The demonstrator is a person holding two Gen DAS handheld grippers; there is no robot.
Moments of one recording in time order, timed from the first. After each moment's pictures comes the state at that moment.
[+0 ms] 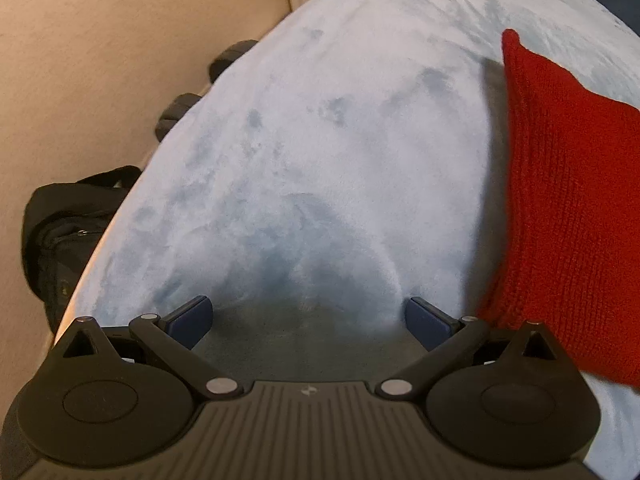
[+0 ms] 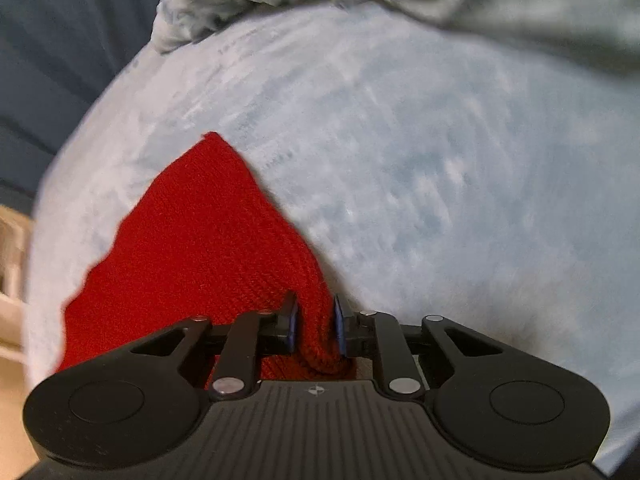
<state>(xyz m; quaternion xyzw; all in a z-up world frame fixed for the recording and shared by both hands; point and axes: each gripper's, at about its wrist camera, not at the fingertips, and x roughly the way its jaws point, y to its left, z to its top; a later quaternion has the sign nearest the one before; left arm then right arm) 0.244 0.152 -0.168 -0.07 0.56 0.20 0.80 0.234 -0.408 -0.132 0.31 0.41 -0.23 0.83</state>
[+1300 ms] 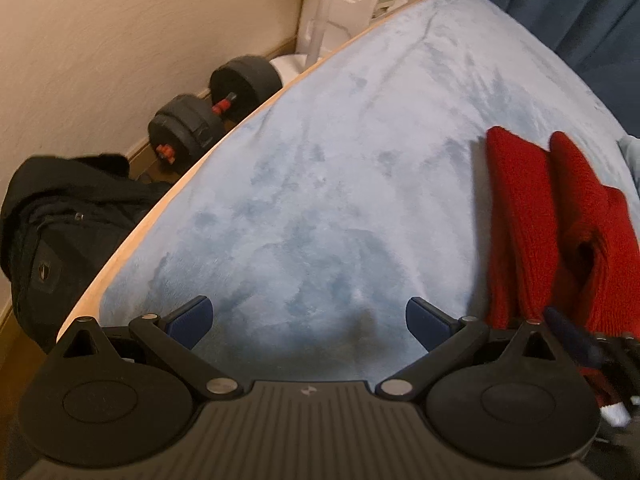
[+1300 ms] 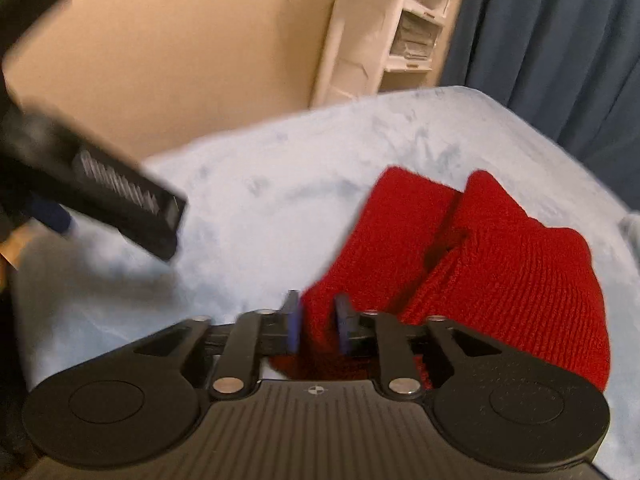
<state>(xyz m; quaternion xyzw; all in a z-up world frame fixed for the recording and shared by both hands) 0.194 0.215 -0.138 -0.18 0.50 0.17 0.83 0.179 0.002 -0.105 -0.13 0.33 0.29 0.89</state>
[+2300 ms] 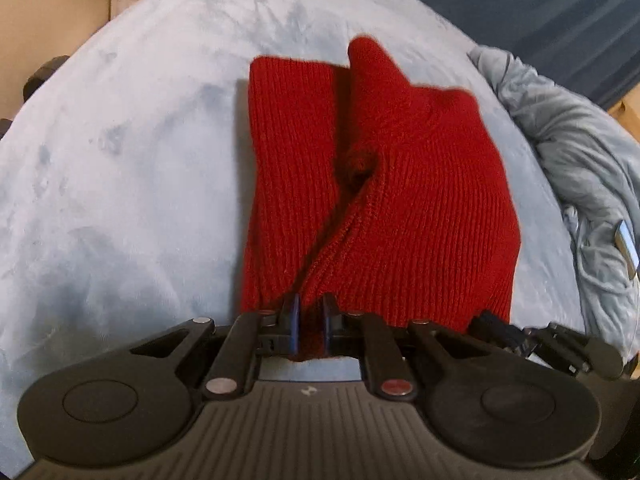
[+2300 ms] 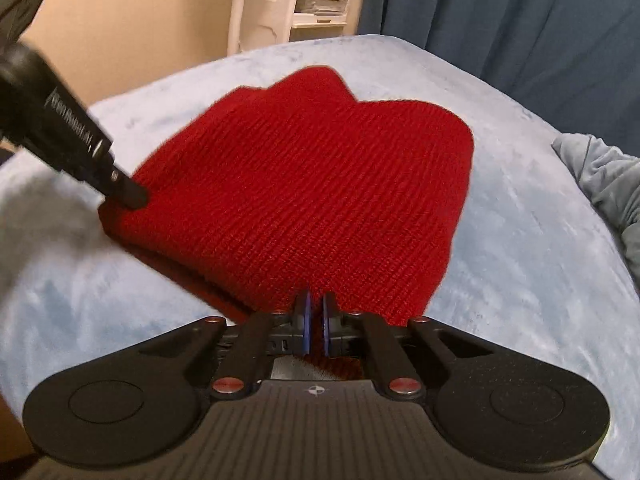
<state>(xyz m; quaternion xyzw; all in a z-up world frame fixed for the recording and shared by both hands) 0.253 0.120 -0.146 -0.17 0.51 -0.08 0.84 0.164 -0.128 -0.133 -0.16 0.37 0.17 0.90</state>
